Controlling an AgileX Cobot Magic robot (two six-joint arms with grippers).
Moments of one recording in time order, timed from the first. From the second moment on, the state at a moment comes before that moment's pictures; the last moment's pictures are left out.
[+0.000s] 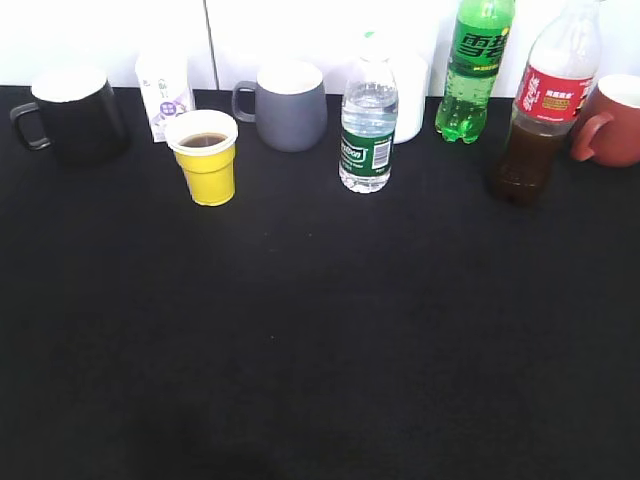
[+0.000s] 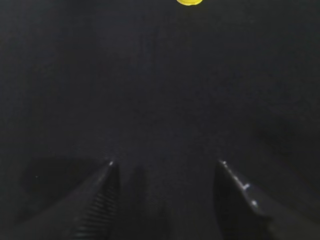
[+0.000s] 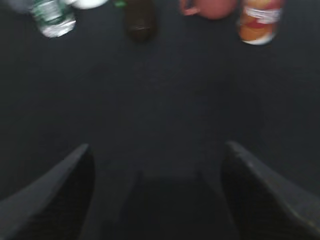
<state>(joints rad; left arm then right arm) -0.37 0.22 -0.52 0.05 1.06 -0.08 0.41 -0.01 -0.51 -0.18 1.06 0.26</state>
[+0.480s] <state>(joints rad) -0.18 0.22 -0.52 0.05 1.06 -0.08 0.36 -0.01 -0.51 -0.16 1.06 0.24</state>
